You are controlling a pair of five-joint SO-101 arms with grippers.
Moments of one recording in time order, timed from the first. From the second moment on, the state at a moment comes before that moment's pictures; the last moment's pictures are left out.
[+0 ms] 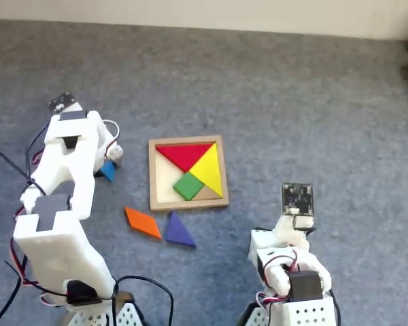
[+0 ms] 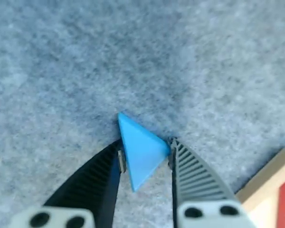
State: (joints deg) left arm -16.0 21.3 11.2 62.5 37.4; right arm -12.3 -104.6 95.9 71.2 -5.6
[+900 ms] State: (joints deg) left arm -10.9 10.1 11.3 66.5 13.5; right arm -12.3 -104.6 95.9 71.2 -5.6
